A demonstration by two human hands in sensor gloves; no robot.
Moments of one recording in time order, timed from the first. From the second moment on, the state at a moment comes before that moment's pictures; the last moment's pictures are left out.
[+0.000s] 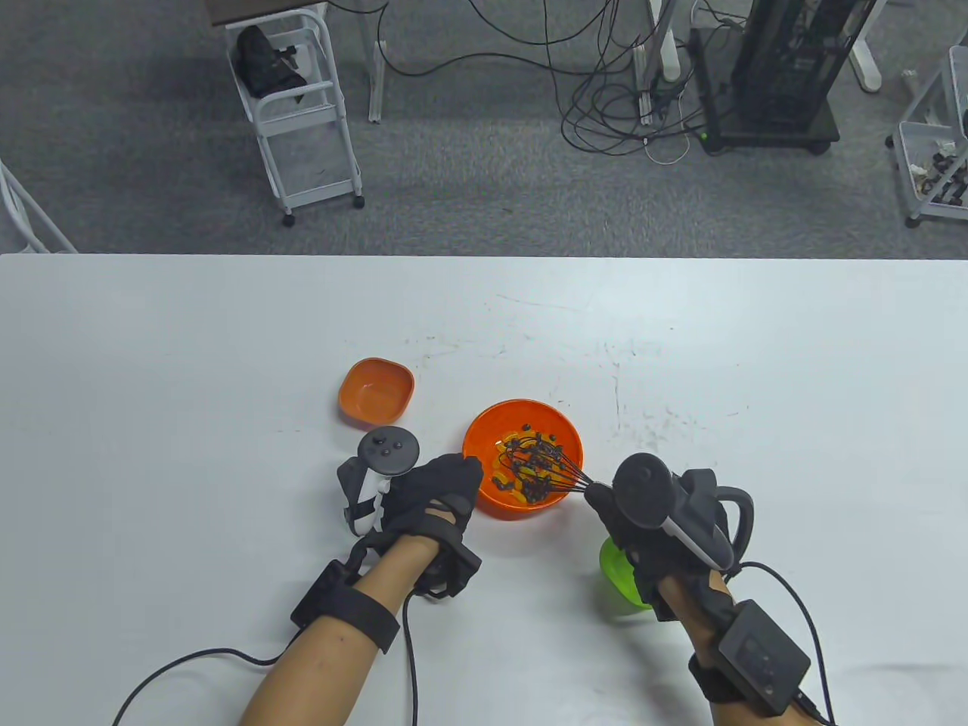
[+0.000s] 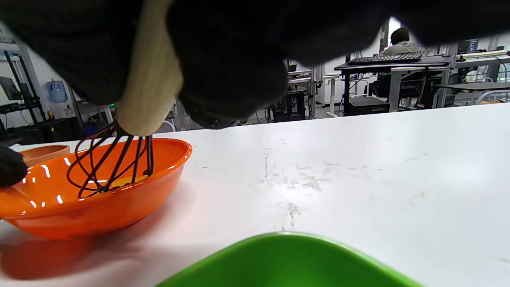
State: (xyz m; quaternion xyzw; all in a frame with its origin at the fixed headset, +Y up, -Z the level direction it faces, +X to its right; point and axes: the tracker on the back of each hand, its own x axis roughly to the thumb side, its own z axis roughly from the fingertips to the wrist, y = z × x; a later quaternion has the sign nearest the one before) left_hand -0.132 -0.798 -0.286 -0.24 0.09 0.46 0.85; right_hand 0.163 -0.678 -0.234 0.01 -0.01 1.00 0.08
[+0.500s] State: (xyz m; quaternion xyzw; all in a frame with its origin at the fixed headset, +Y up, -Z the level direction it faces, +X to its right) left_hand -0.133 -0.798 -0.286 -0.24 0.09 0.46 0.85; right_hand 0.204 -0.671 -0.217 0.01 -0.02 0.98 0.21
